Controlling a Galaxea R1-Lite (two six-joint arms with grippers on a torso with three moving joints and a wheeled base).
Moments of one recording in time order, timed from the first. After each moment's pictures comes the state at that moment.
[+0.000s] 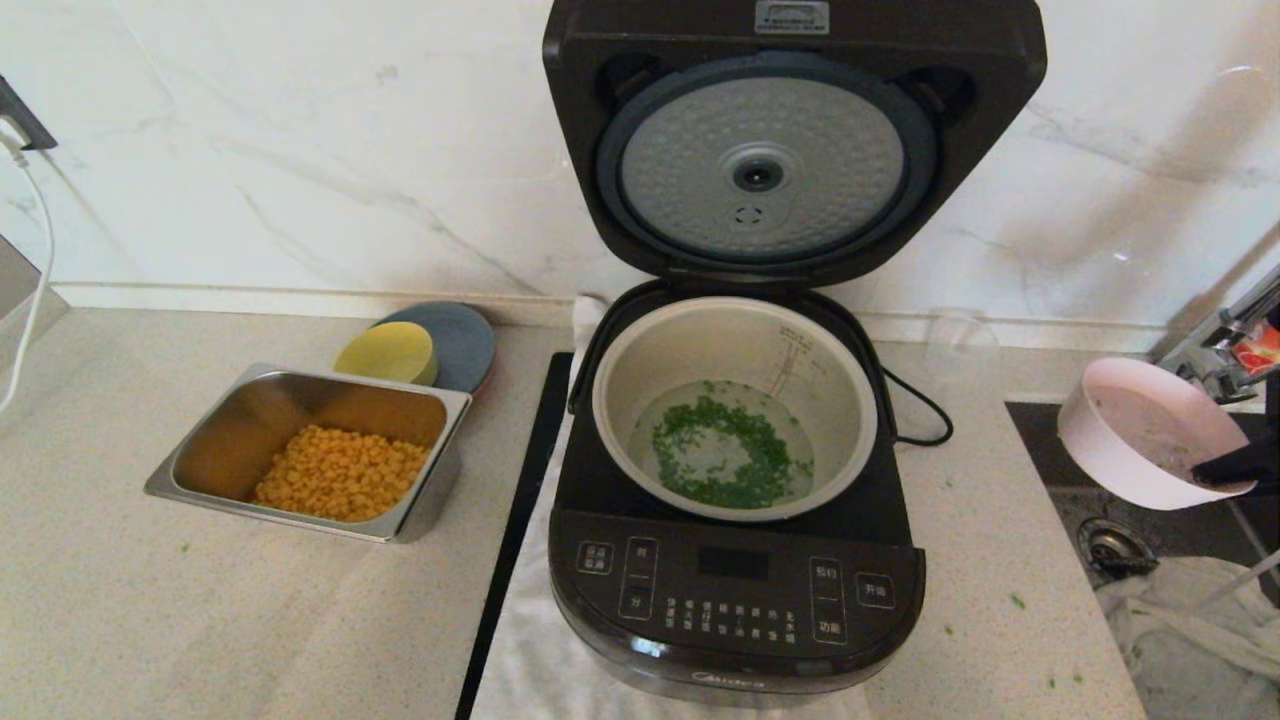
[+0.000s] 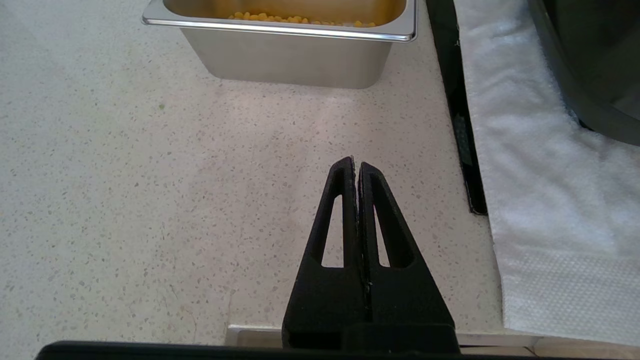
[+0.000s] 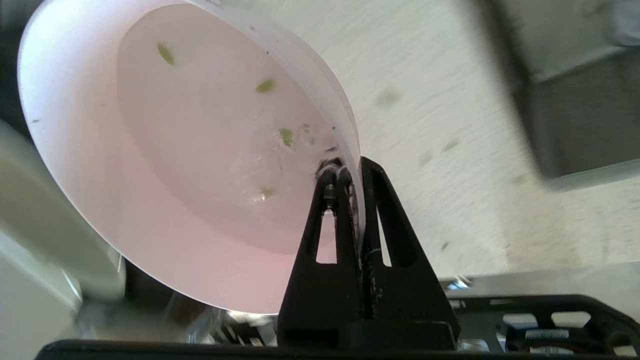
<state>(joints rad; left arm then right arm) -0.02 0.00 -0.02 0.06 -0.04 0.08 -0.35 1.54 -1.41 0.89 0.44 0.45</state>
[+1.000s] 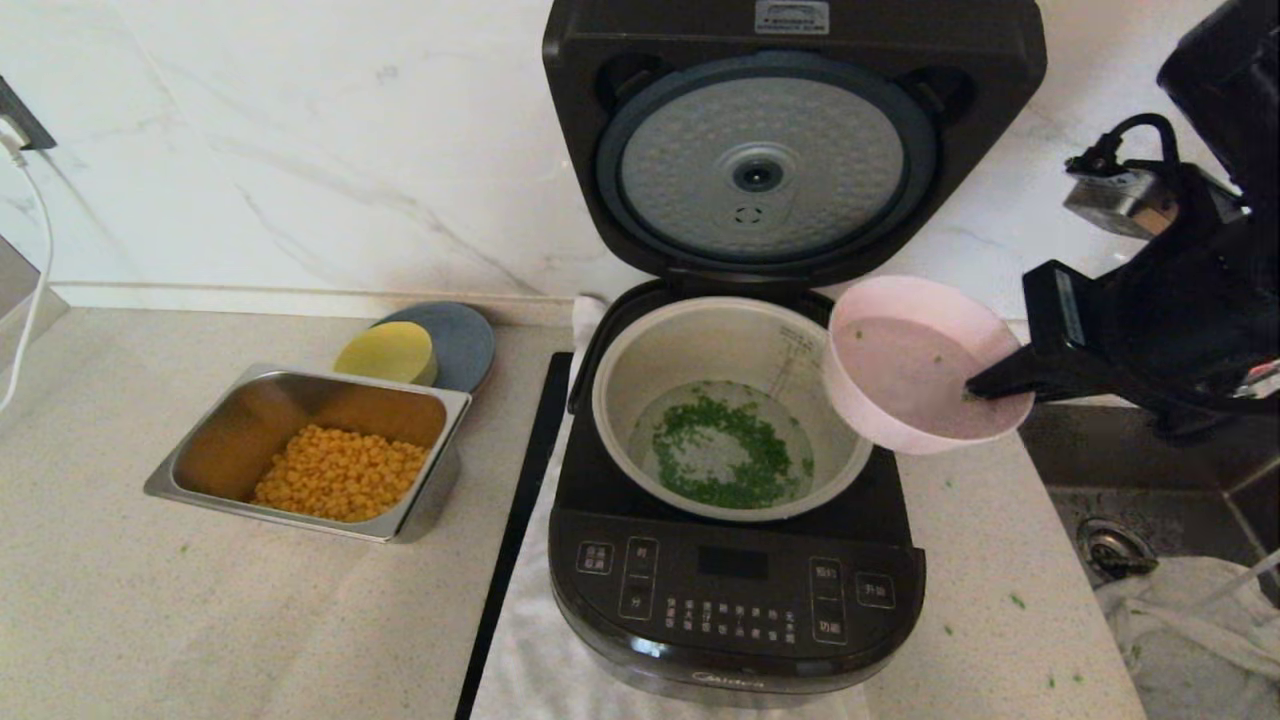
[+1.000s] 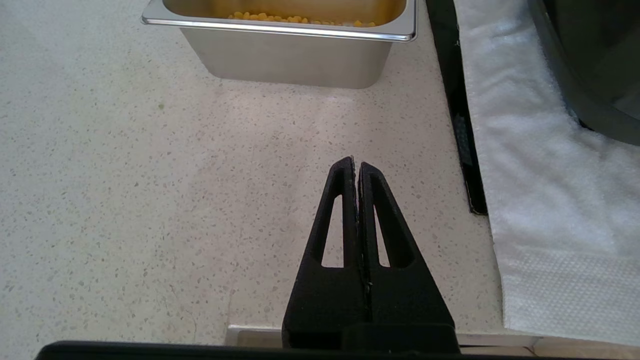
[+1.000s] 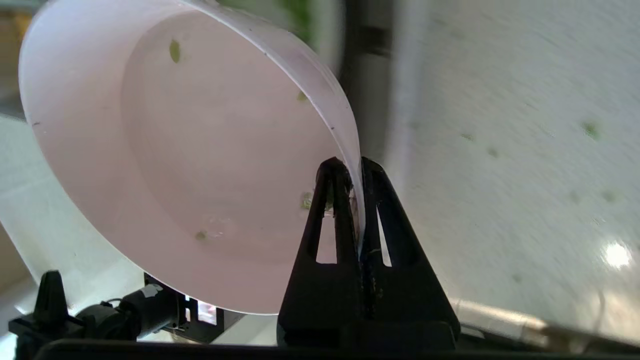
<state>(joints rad) -0.02 0.00 -0.02 0.06 -0.03 0.08 0.44 1.62 -1.80 0.97 0.04 0.63</state>
